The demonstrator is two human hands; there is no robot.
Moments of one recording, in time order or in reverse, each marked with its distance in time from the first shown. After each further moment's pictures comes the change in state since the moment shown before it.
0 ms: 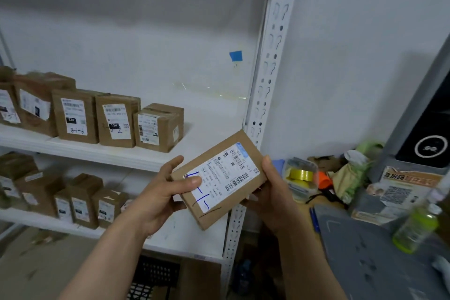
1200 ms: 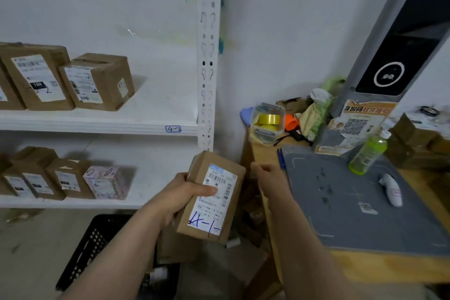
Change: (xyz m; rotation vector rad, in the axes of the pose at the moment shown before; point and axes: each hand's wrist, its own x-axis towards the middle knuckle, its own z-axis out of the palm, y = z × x) left_hand 0.034 -0.140 0.071 0.406 -0.200 -0.423; right_hand -0.029 0.073 -0.127 -0.570 0.646 0.281
